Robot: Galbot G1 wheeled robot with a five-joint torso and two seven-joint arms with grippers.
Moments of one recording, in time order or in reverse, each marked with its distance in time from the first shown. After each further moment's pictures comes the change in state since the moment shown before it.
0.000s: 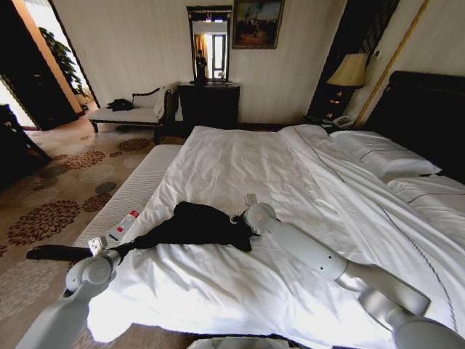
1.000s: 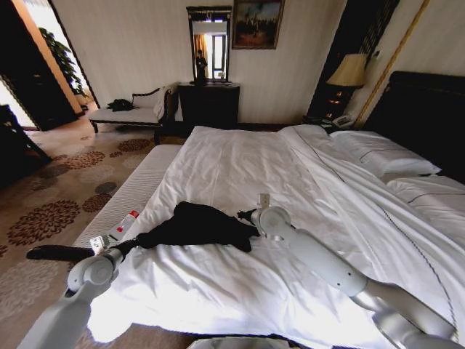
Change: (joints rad) left arm 0.009 -0.012 0.005 -0.036 0.021 -0.014 0.013; right arm -0.064 -0.001 0.121 0.061 0.012 0.022 0.012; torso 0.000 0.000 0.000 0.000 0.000
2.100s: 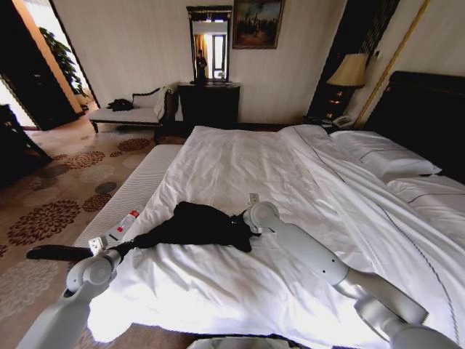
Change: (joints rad) left arm -0.007 0.010 -0.006 0.029 0.008 0.002 0.000; right arm 0.014 0.039 -0.015 -0.048 0.039 0.007 -0.048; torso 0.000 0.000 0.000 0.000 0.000
